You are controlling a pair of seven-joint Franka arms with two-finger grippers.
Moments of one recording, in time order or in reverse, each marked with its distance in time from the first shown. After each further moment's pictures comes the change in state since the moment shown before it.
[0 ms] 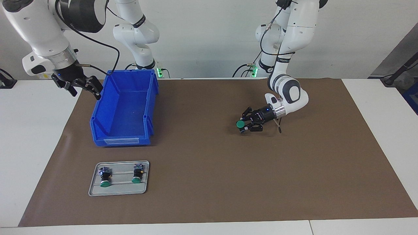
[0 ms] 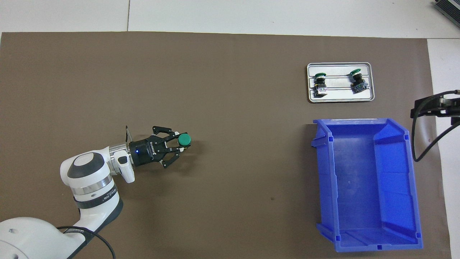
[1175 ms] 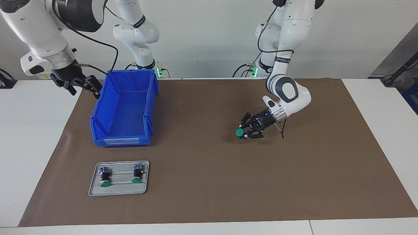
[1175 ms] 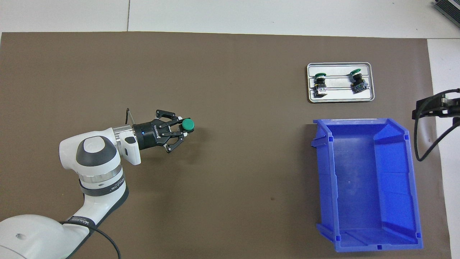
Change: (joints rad) left arm -0.070 0.001 -0.001 0.139 0.107 0.211 -0.195; right arm -0.005 0.025 -0.007 0.029 0.006 -0.047 -0.007
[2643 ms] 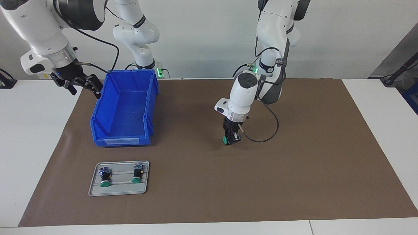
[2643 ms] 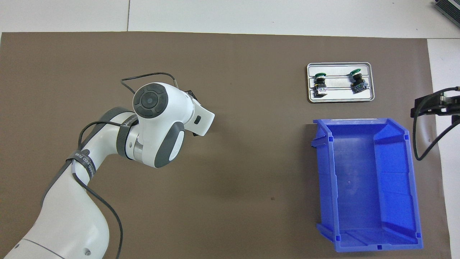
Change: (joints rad) left arm -0.247 0.123 -0.003 0.405 1.508 0.185 -1.401; right arm 0.012 0.005 0.001 0.019 0.000 -0.005 0.000
